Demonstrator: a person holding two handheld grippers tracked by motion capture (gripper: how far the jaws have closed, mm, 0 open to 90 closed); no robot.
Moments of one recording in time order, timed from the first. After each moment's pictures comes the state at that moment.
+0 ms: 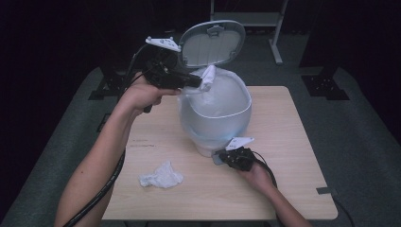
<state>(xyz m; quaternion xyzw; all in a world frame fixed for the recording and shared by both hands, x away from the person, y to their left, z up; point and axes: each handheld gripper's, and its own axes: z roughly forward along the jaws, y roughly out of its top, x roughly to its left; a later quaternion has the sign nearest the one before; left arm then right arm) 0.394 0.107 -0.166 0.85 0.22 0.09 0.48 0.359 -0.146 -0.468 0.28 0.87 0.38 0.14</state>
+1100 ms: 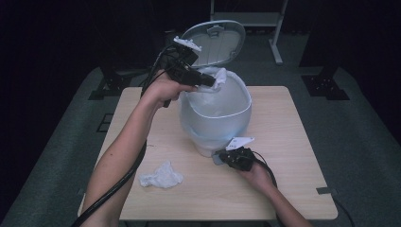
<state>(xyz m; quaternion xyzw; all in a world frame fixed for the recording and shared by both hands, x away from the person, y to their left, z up) 0.438 0.069 -0.191 0.86 0.24 0.07 0.45 0.359 -0.146 -0.468 0.28 0.87 0.38 0.14</state>
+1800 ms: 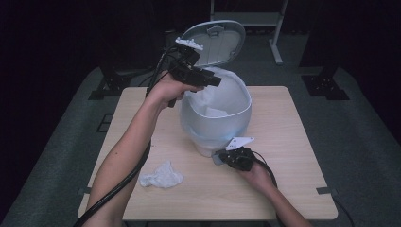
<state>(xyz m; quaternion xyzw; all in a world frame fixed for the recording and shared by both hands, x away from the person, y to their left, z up) 0.443 0.065 -0.196 0.84 0.25 0.07 0.48 0.359 -0.146 -0.468 0.28 0.87 0.38 0.14</state>
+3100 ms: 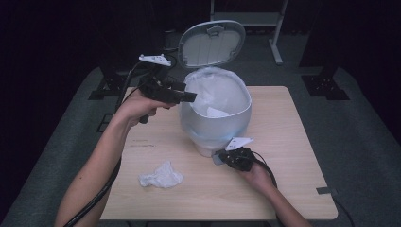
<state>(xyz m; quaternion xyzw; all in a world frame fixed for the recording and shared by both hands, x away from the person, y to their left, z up) 0.407 0.136 -0.216 0.83 0.27 0.07 0.49 0.358 -0.145 -0.467 0.28 0.87 0.38 0.14</state>
